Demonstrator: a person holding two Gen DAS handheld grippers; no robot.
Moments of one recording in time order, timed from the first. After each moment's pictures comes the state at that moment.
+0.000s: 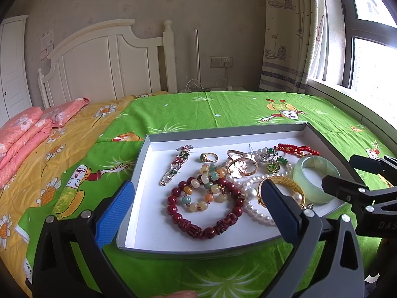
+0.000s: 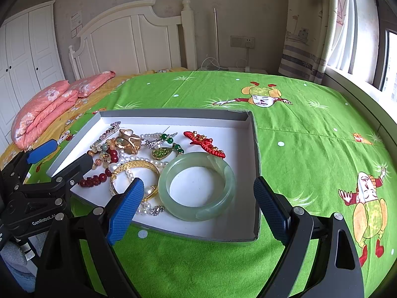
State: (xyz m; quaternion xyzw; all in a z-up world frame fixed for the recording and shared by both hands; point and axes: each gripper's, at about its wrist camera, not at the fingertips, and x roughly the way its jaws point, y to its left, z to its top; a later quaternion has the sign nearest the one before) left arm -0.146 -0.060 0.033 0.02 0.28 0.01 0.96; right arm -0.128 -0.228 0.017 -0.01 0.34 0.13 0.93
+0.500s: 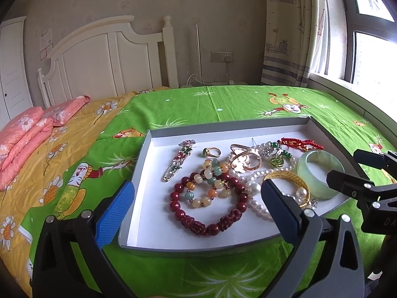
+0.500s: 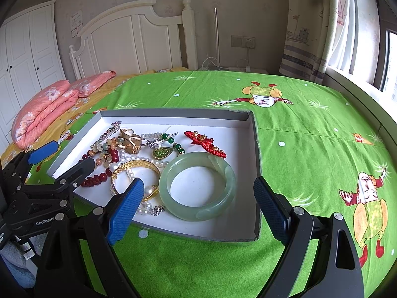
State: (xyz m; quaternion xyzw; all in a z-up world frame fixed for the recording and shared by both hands) left arm -0.143 -0.063 0.027 0.04 0.29 0.02 0.95; right arm -0.128 -0.228 0.016 -0.01 0.34 0.13 0.93
